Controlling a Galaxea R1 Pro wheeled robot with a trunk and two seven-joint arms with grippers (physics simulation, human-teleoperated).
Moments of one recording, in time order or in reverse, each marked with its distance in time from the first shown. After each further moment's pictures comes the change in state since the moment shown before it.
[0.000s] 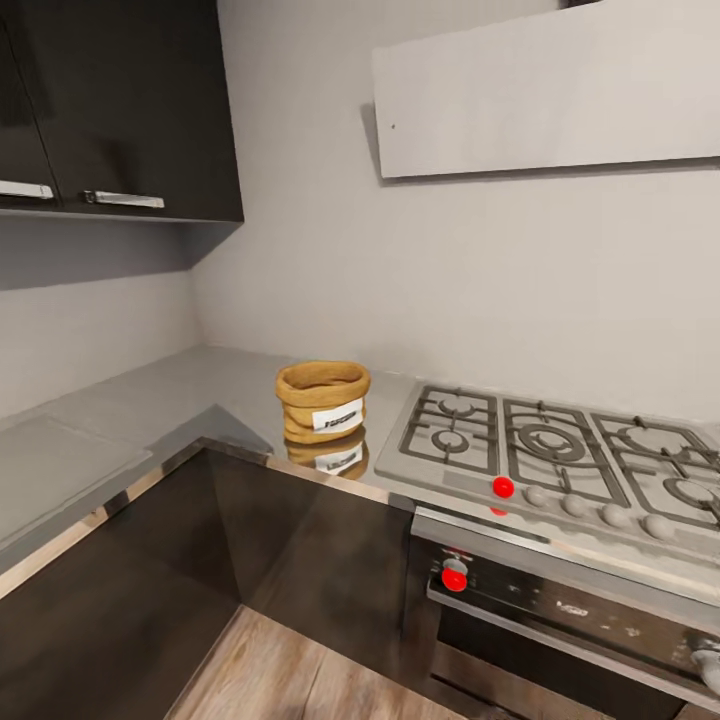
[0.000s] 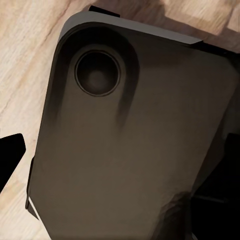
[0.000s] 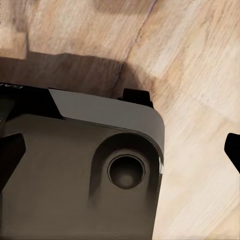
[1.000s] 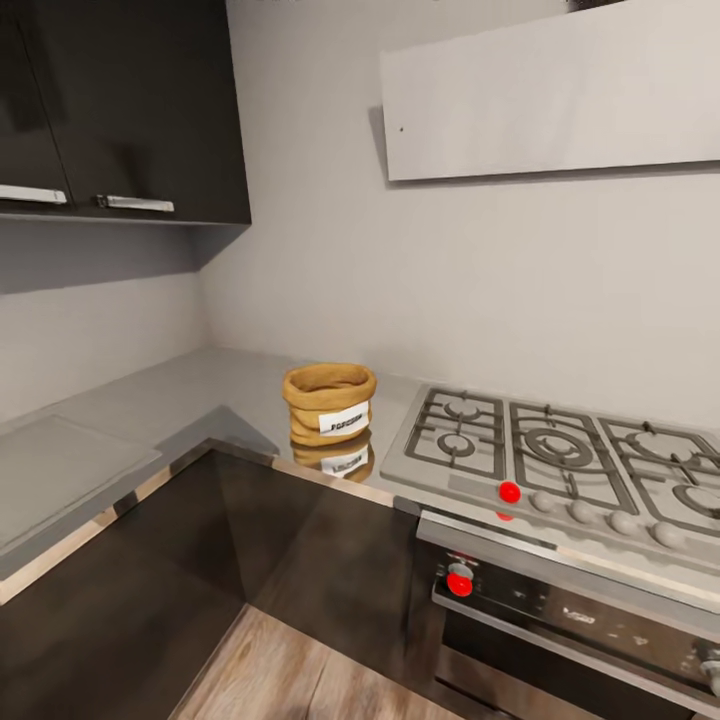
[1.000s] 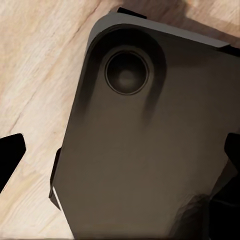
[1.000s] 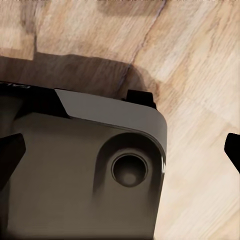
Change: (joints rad) left arm 0.000 -0.005 0.008 -0.003 0.012 -0.003 0.096; right arm 0.000 -0.002 0.005 0.000 0.004 -0.006 0.020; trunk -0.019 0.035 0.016
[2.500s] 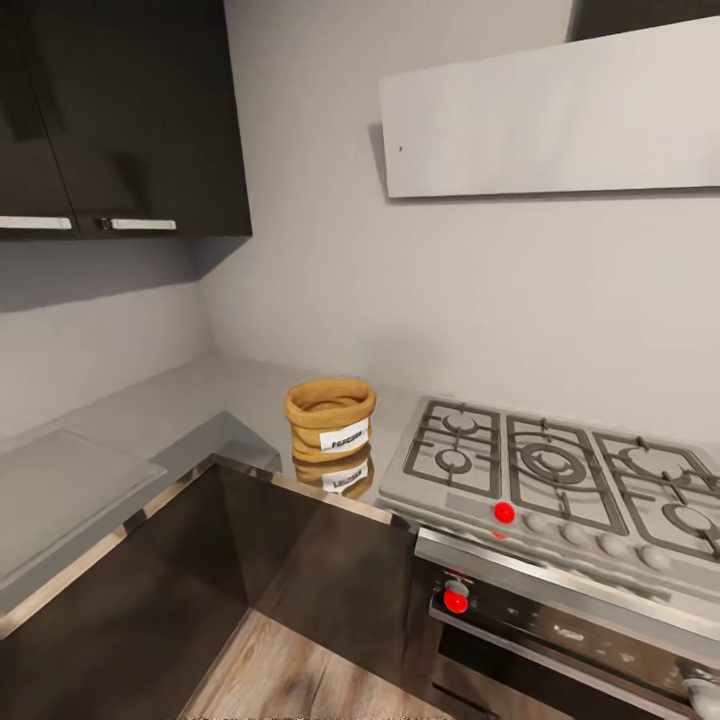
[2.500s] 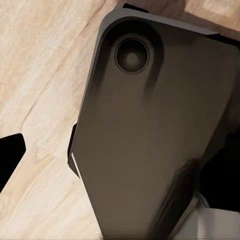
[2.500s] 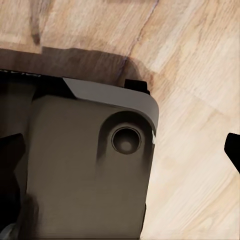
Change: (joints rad) left arm 0.000 -0.002 -0.006 0.000 -0.006 0.000 0.010; right arm 0.000 0.000 0.000 0.000 -0.003 0.004 -0.014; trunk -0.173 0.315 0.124
